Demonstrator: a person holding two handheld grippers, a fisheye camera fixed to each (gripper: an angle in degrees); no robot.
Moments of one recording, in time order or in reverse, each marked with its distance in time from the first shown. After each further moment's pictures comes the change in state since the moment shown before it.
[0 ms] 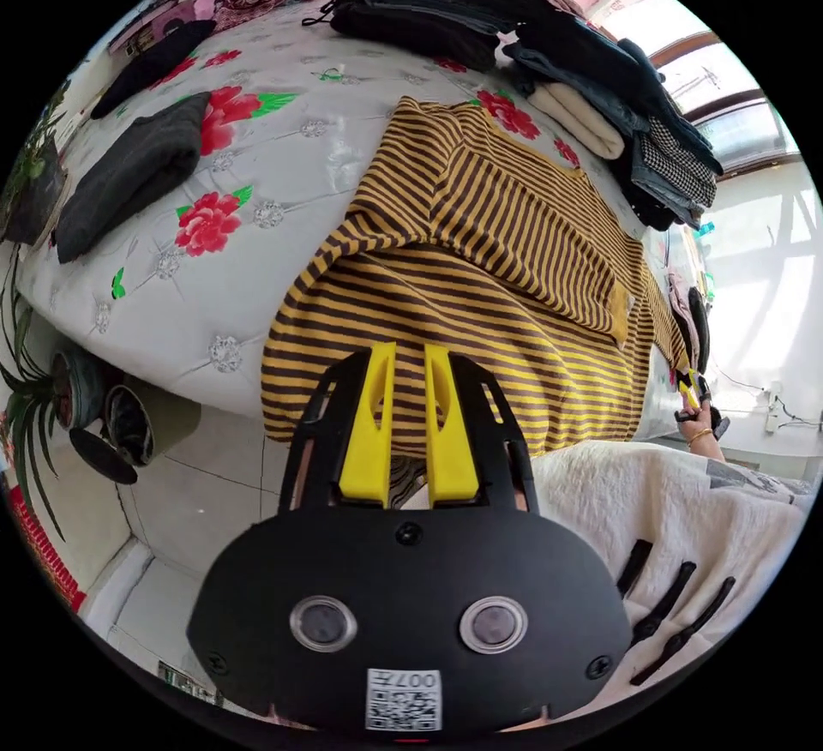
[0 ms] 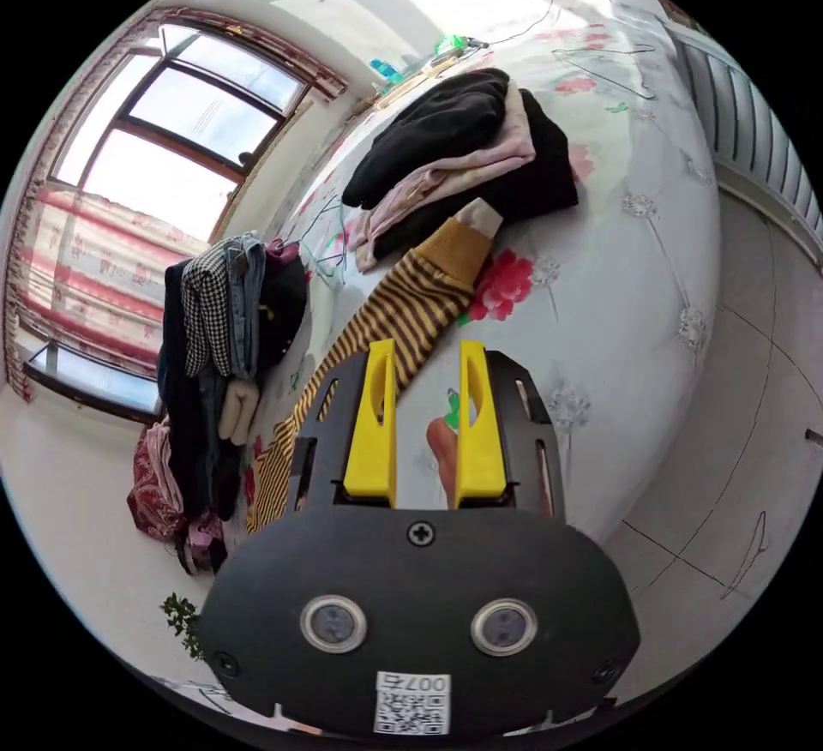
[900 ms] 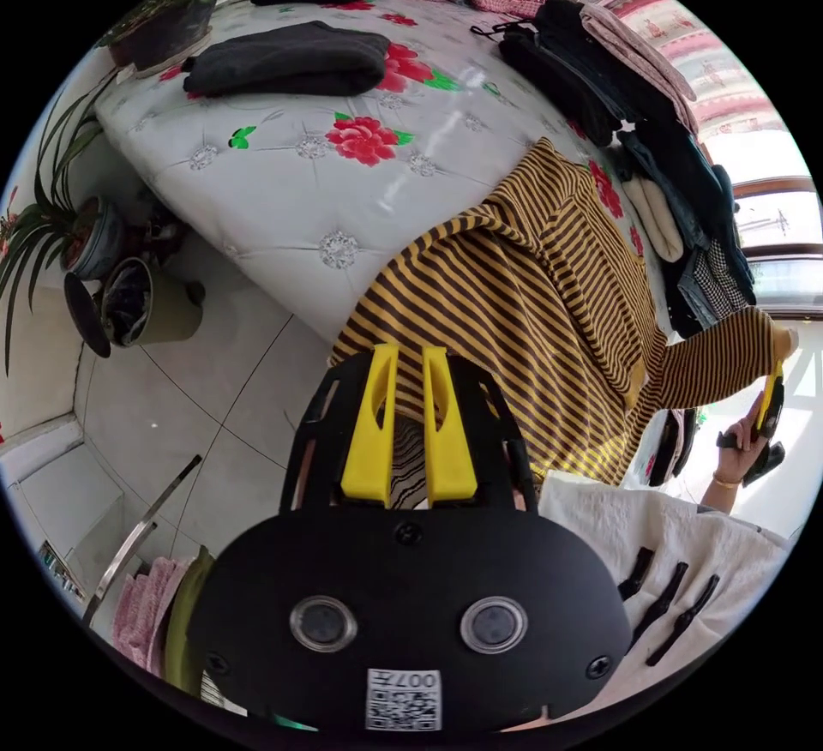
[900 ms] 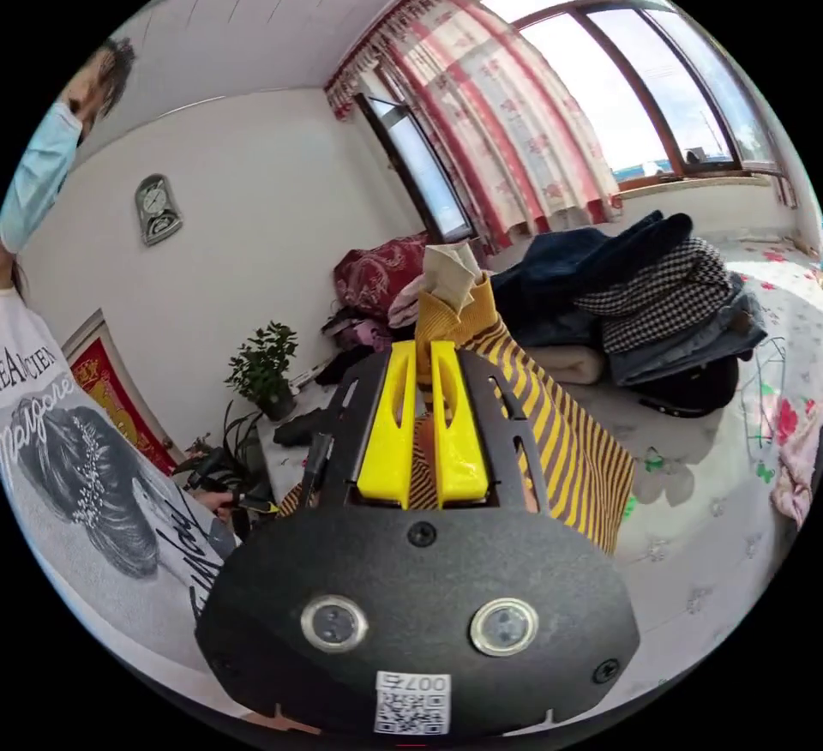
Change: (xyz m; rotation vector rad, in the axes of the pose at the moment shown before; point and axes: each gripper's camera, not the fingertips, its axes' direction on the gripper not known) left arm -0.094 0.033 -0.018 0.062 0.014 -0.381; right arm -0.319 0.206 -0.014 -0.285 -0.862 -1.116
